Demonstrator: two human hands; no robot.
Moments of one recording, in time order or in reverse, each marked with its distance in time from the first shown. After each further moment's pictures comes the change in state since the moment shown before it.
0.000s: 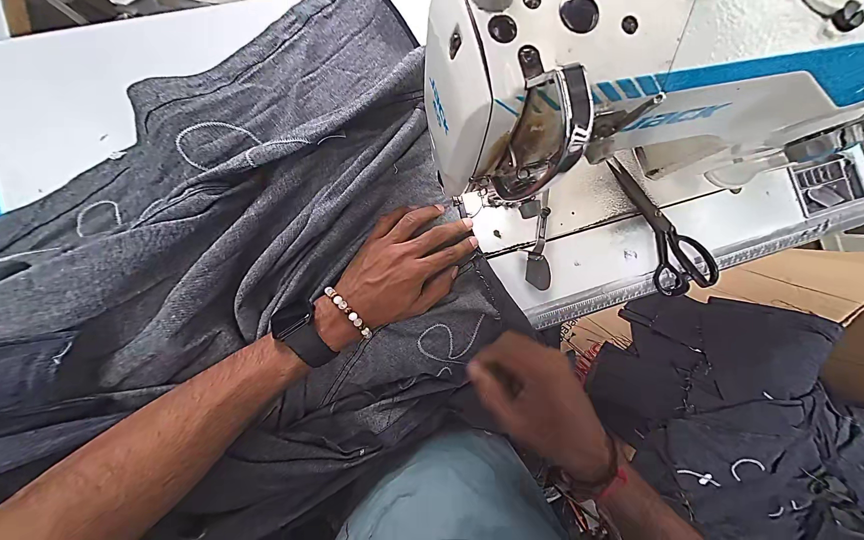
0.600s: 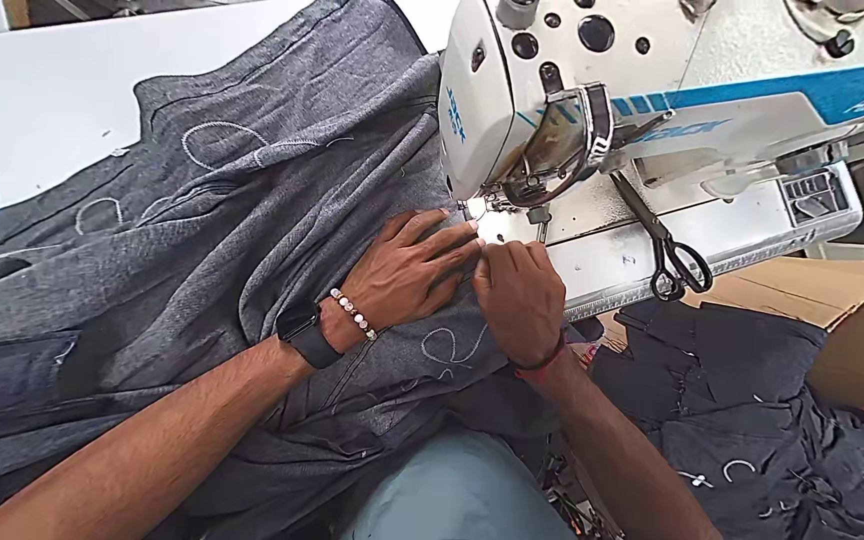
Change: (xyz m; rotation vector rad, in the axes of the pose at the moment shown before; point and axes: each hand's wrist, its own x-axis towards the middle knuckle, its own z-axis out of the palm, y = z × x) left_hand 0.002 0.001 0.001 0.001 0.003 -0.004; right_hand 0.098 0.016 0.016 -0.655 0.428 -0.026
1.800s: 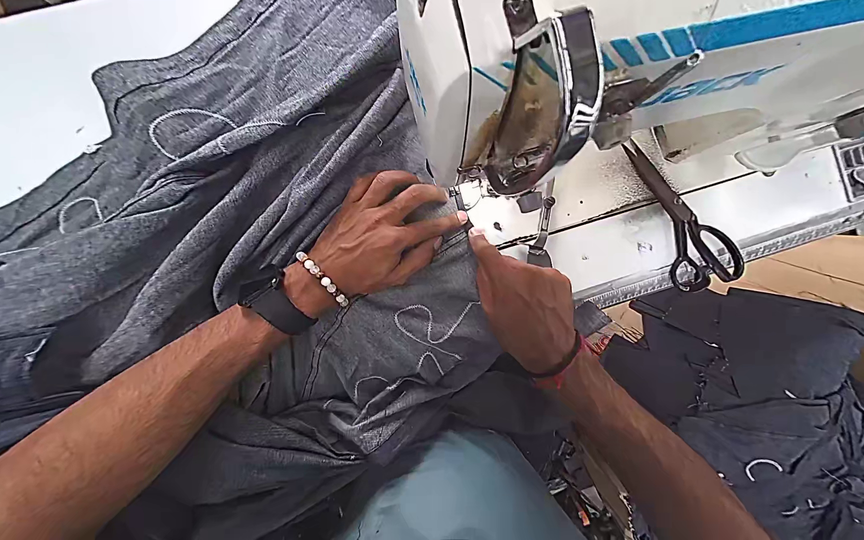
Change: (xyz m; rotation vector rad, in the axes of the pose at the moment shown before) left_hand 0.010 -0.038 -0.009 0.054 -0.026 0.059; right_hand -0.007 0.009 -0.008 0.060 -0.205 -0.046
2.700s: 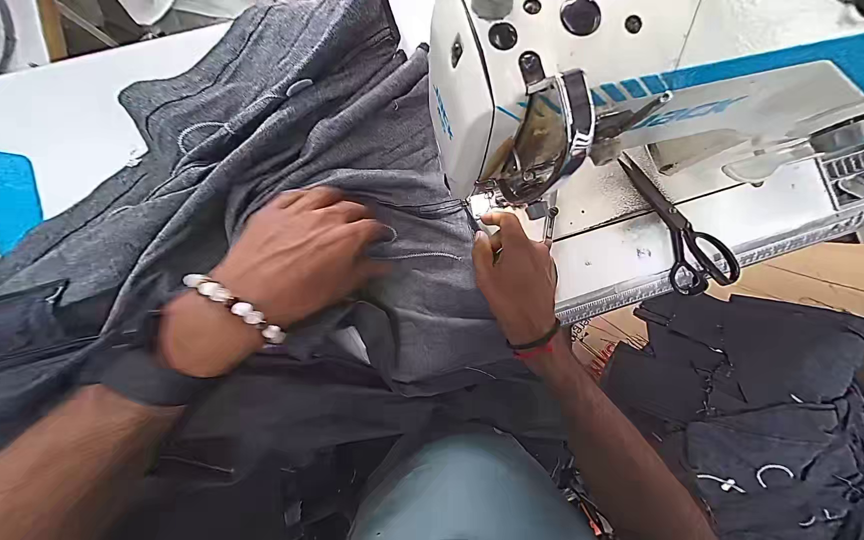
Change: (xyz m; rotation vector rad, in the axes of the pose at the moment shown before) left_hand -0.032 0.004 -0.098 0.099 -0.332 -0.223; right_hand 0.032 -0.023 -0.001 0.321 0.008 0.390
